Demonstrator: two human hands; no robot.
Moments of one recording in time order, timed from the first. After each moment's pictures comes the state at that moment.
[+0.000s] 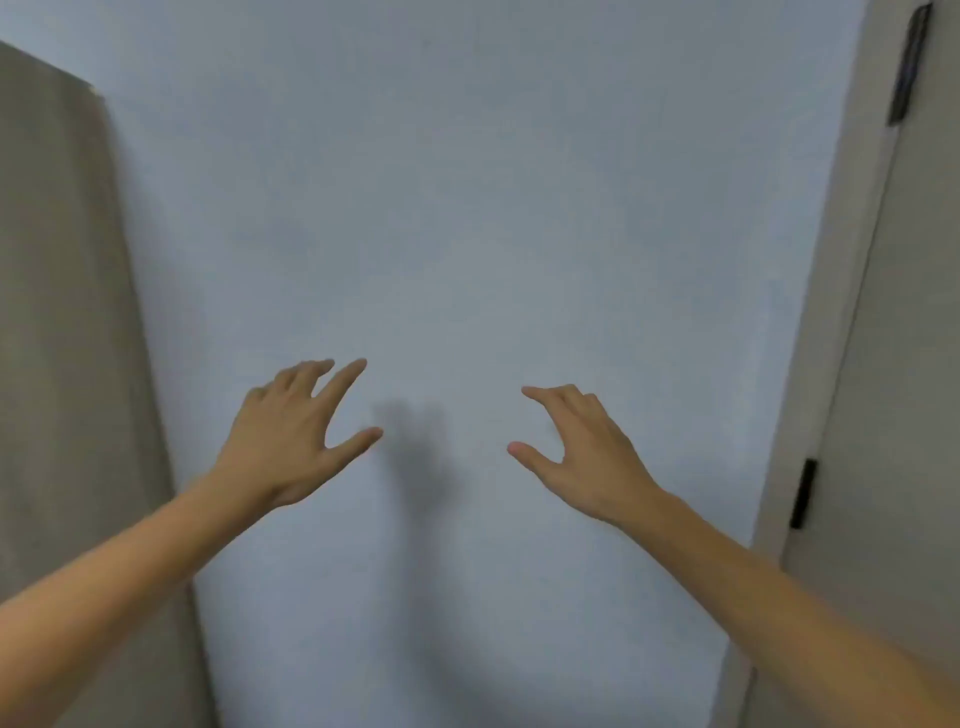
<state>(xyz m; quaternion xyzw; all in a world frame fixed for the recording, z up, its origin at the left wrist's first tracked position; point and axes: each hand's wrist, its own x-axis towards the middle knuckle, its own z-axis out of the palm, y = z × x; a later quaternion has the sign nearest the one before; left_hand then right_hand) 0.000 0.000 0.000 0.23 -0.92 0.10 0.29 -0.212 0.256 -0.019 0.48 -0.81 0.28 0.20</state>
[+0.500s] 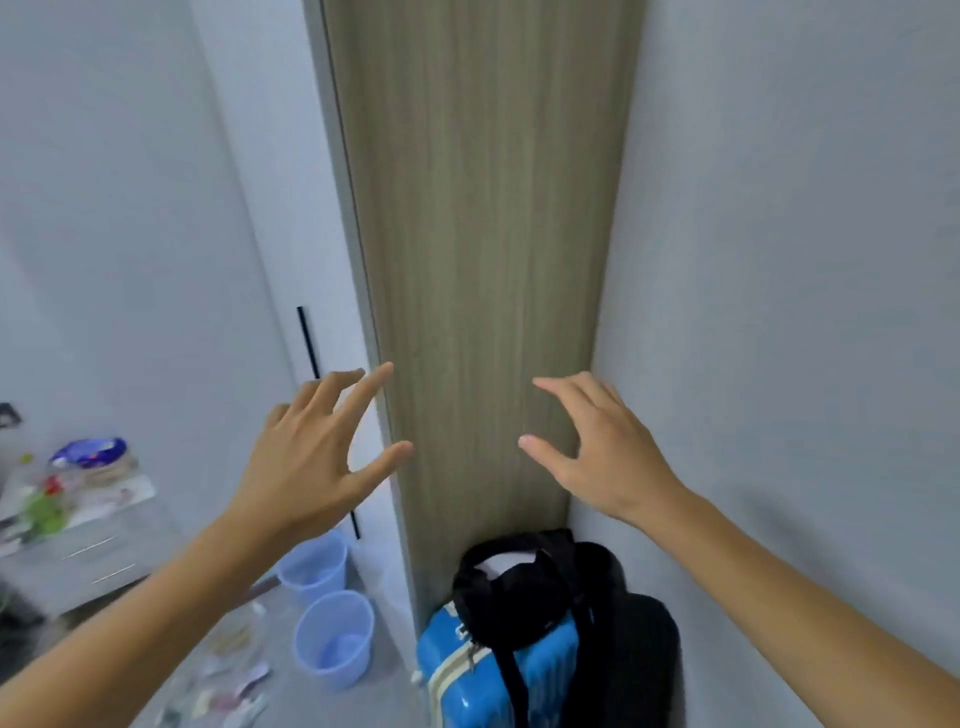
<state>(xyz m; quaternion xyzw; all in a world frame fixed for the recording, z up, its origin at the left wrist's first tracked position) 0.355 0.171 -0.121 0.59 -0.77 0.11 0.23 0.044 0.138 -0.134 0.79 -0.53 0.29 0.00</state>
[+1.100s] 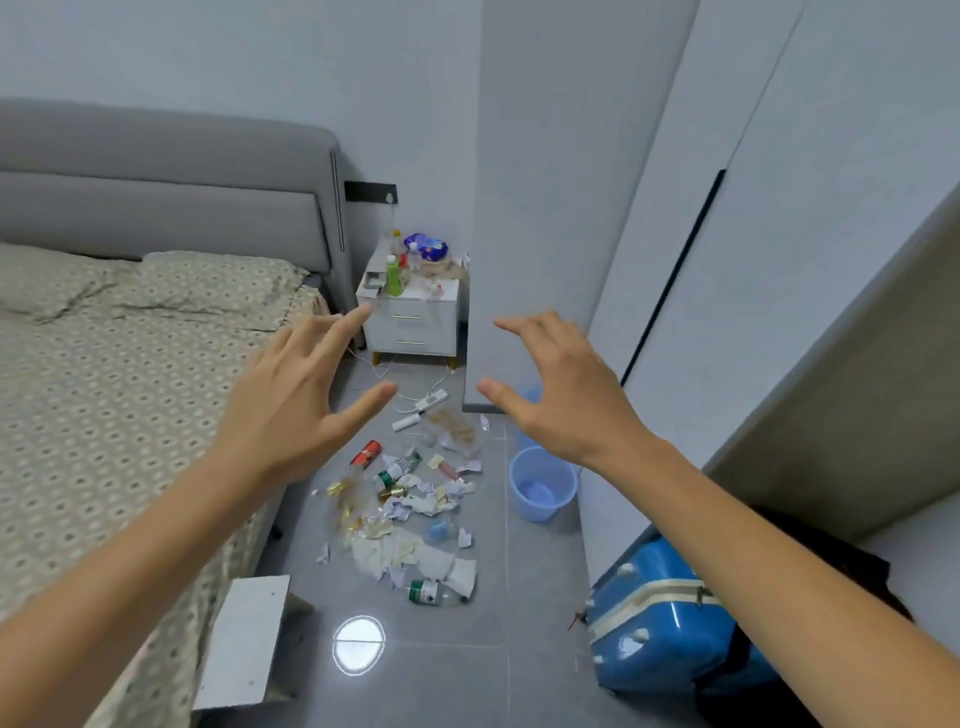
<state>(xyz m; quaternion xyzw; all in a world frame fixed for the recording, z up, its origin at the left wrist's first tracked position) 0.694 0.428 -0.216 0.83 -0.52 0.11 0.19 0.488 0.232 -0.211 0.93 -0.24 0.22 -0.15</state>
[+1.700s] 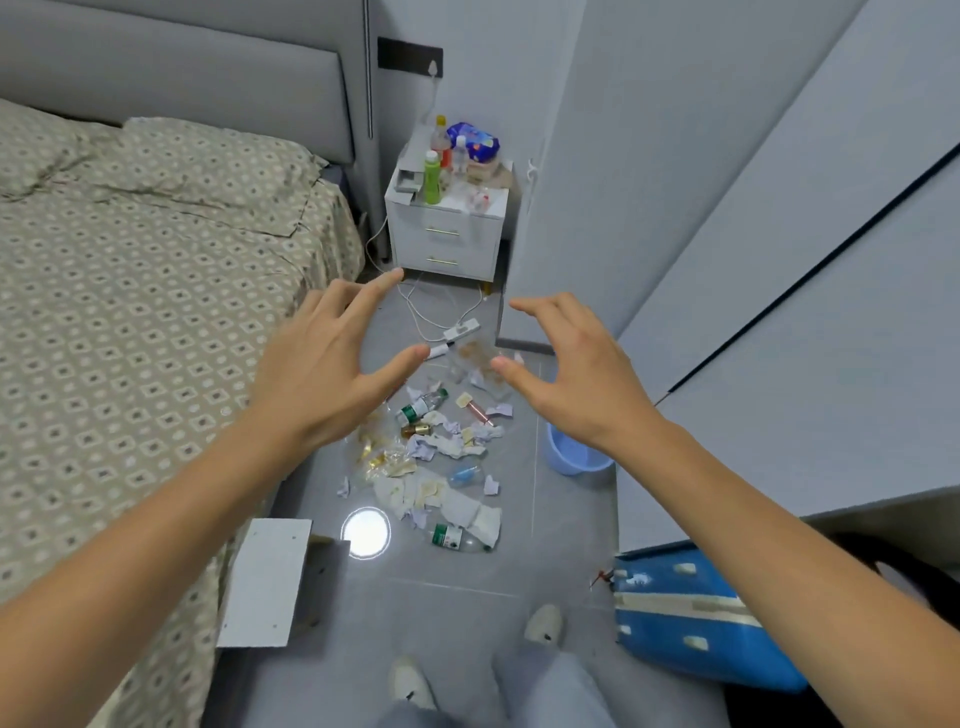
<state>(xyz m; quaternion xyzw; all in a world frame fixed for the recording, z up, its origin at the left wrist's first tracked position) 0.872 0.364 -0.333 0.85 -0.48 0.02 0.21 0.686 0.170 -0.333 0.94 -0.24 0.13 -0.21</state>
